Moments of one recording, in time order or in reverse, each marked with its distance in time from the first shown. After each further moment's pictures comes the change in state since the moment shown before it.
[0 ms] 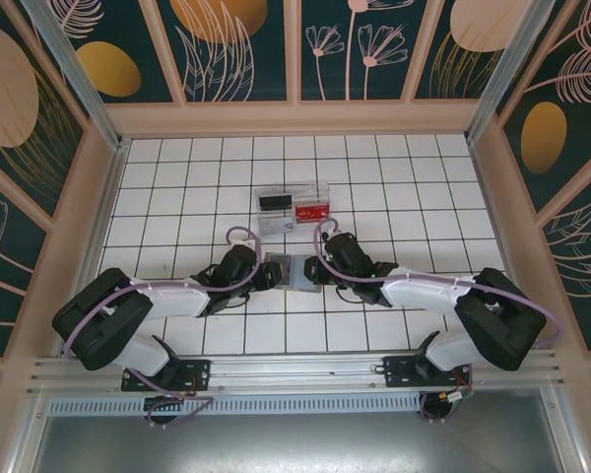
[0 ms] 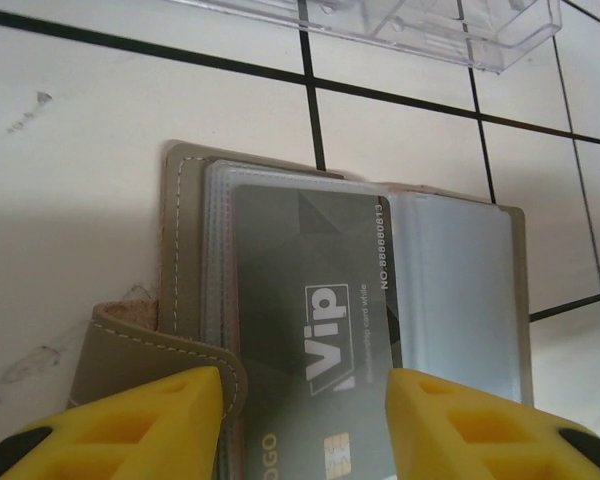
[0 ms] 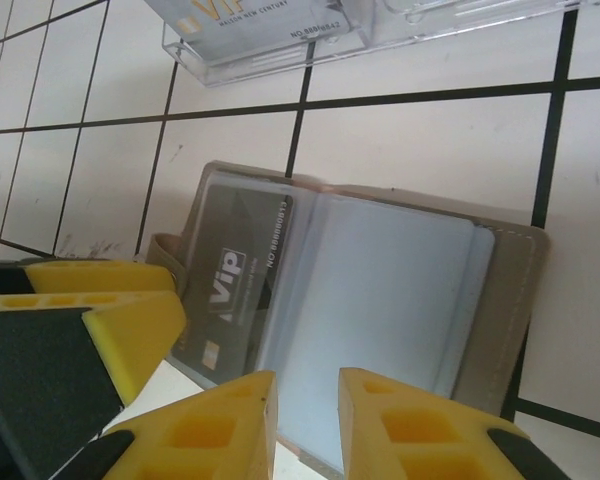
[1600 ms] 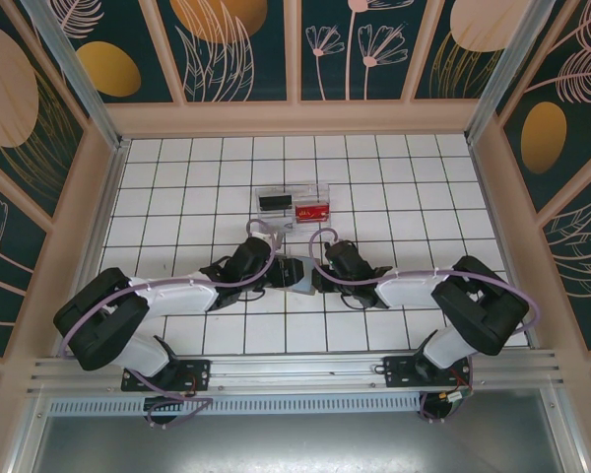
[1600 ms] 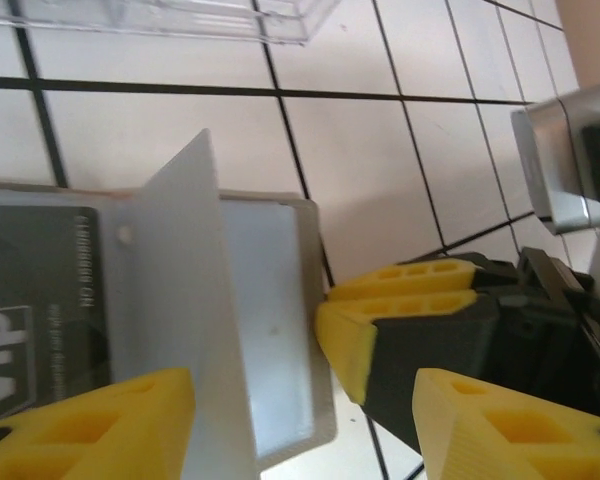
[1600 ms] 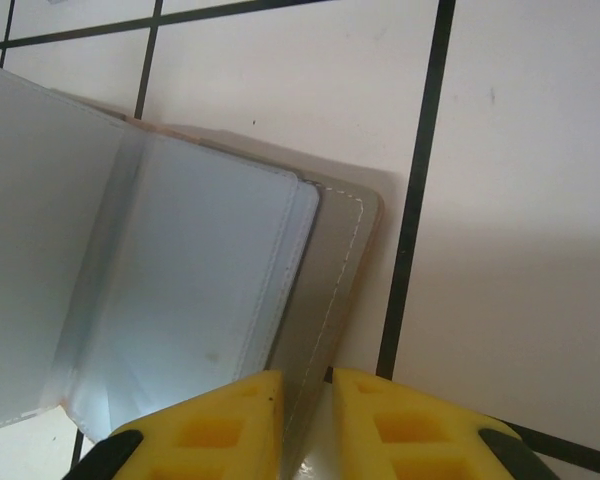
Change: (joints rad) left arm -0.085 0.000 0.143 -0.067 0.098 0.041; right arm -0.026 0.106 -0.067 0.063 0.028 -0.064
